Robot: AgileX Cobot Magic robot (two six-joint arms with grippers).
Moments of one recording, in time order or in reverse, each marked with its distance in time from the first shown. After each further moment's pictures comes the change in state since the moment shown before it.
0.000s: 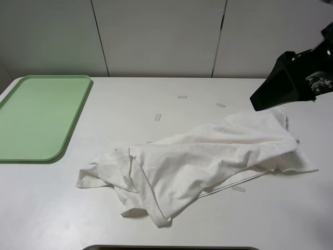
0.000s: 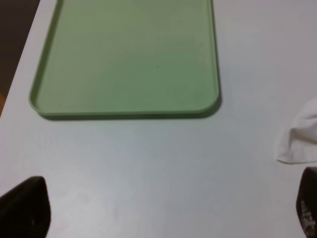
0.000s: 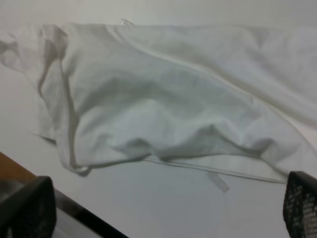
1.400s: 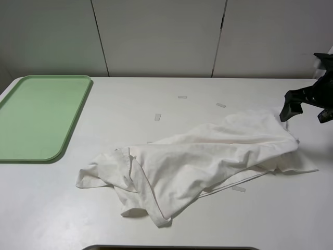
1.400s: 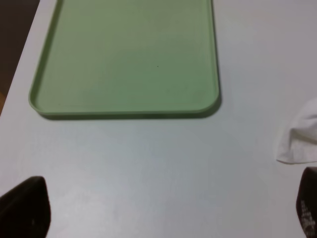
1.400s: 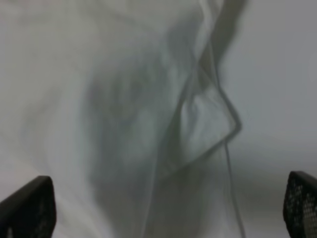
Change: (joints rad) left arm 0.000 0.000 0.000 0.000 0.001 -0.002; right arm -0.461 0.652 -0.029 -0.205 -0.360 -0.003
